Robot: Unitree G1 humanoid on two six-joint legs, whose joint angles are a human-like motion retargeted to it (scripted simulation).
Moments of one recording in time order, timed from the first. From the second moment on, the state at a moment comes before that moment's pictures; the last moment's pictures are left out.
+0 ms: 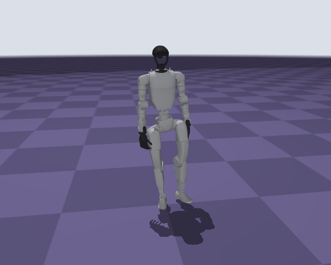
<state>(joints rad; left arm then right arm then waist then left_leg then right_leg) 0.02 0.12 0.07 1.46 0.23 0.05 -0.15 -0.10 -0.13 0.13 1.46 -0.53 -0.06 0.11 -0.09 -0.11 -0.08 -0.17 -0.09 0.32 0.04 -0.09 0.01 -0.06 -0.11 -0.39 0.01 0.08 -0.01</state>
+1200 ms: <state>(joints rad) 0.00 0.17 0.13 1.51 0.18 0.08 -0.20 0.00 -0.22 0.06 1.61 -0.60 -0.10 0.02 -0.05 -0.16 -0.05 -0.13 -0.13 0.30 0.00 -0.15 0.08 -0.15 -0.19 -0.29 0.10 0.14 0.08</state>
